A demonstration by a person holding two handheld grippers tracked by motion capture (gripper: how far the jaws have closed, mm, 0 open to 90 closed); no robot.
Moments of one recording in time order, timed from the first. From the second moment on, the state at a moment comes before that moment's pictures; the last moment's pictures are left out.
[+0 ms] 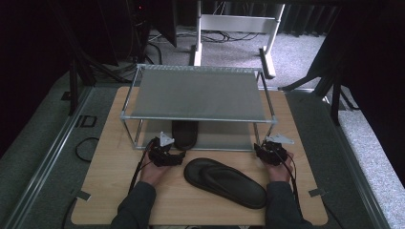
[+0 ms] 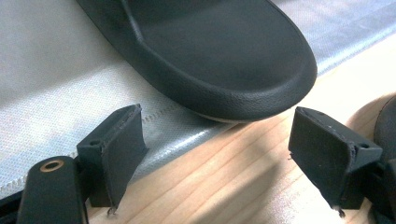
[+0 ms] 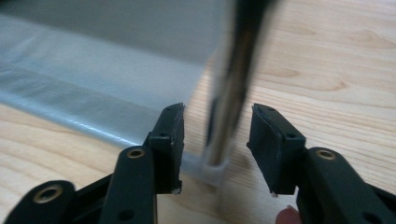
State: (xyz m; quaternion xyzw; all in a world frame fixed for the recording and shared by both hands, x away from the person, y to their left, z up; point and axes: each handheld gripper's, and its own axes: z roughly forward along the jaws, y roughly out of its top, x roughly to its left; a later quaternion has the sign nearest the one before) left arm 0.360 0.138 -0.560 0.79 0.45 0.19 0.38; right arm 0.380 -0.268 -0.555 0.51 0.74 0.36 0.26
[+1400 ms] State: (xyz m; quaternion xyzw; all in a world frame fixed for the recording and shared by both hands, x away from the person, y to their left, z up) left arm 0.361 0.144 -0.561 0.79 0.47 0.21 0.35; right arm 0.371 -0.271 -0.549 0.49 0.75 0.35 0.26
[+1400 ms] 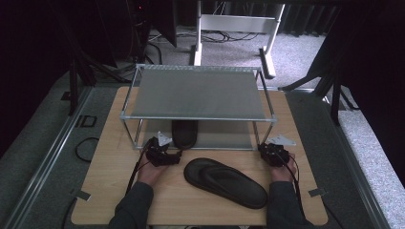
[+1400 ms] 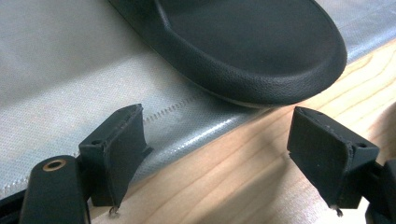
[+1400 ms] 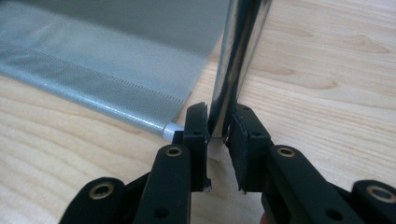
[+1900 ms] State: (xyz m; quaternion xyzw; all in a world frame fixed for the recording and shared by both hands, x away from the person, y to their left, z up) left arm 0.361 0.144 -0.561 0.78 0.47 0.21 0.35; right arm 0.350 -0.283 -0.537 0.51 0.73 0.38 0.26
